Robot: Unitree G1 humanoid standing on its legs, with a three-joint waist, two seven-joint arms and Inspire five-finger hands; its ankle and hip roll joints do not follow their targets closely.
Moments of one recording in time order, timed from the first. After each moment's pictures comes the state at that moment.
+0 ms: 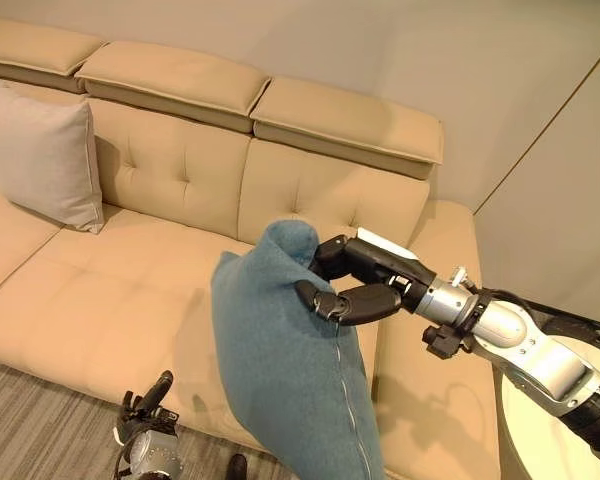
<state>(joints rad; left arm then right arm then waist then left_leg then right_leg) -0.12 0.17 0.29 0.94 -1.04 -0.24 0.20 -0.43 -0.98 0.60 -0.30 0.63 -0.12 0.28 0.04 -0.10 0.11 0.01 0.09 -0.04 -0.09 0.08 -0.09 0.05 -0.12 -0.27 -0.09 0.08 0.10</state>
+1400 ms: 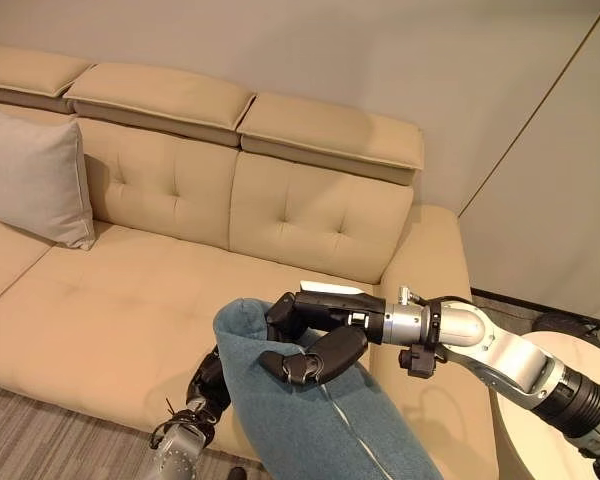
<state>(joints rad) 0.02 0.23 -0.12 0.67 -1.12 -0.08 -0.33 -0.51 -0.86 0.72 -0.30 0.66 -0.01 0.50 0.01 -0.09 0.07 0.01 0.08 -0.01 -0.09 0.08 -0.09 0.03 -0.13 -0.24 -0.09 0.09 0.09</state>
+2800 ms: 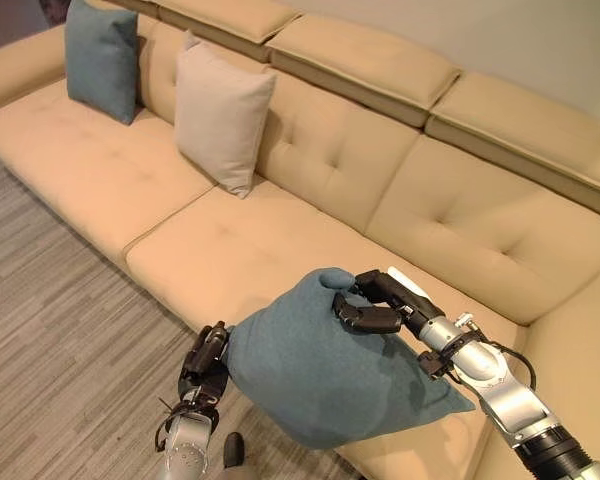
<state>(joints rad) 0.03 0.20 -0.05 0.50 -1.22 -0.16 -0.05 -0.17 -0.57 0.34 0.02 0.14 -0.06 0.18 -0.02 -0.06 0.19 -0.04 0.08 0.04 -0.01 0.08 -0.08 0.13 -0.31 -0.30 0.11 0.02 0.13</state>
